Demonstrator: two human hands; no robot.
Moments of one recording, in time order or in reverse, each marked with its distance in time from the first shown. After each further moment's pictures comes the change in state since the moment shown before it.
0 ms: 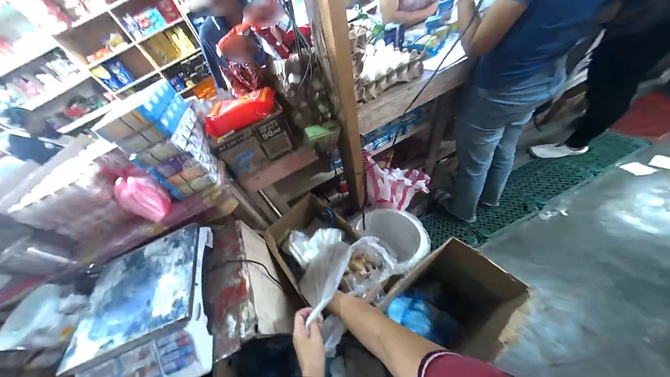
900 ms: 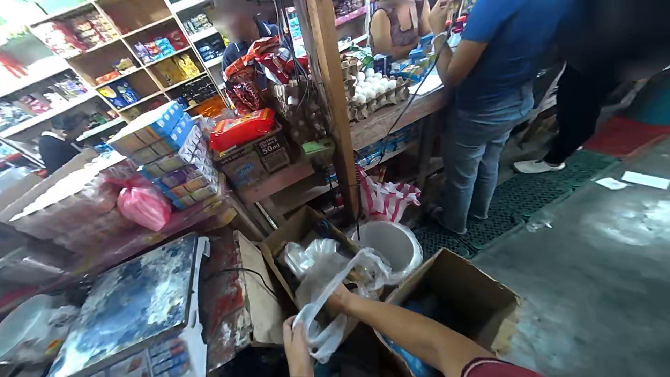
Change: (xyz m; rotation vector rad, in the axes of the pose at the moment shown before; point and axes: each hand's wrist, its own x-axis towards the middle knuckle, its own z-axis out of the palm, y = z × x) left_hand 0.002 -0.004 0.000 -0.338 0.050 -0.216; right_hand 0.018 0.056 -0.006 -0.393 0.209 -0.213
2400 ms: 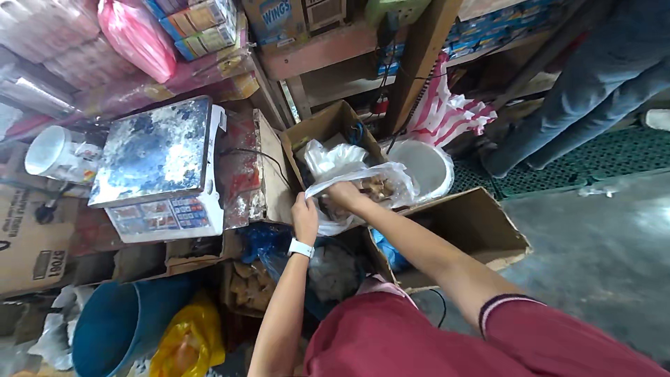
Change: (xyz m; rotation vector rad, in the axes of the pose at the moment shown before) left_hand 0.052 0.014 0.008 0.702 0.011 0.200; right_hand 0.027 -0.025 -0.036 -0.029 -0.165 -0.036
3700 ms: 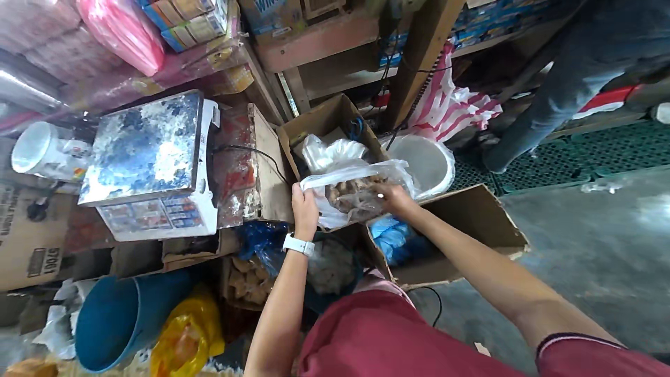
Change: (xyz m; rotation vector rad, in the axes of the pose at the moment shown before) left_hand 0.006 0.022 0.007 -0.608 0.019 -0.118; right_hand -0.085 0.117 0.011 0.269 0.393 -0.134
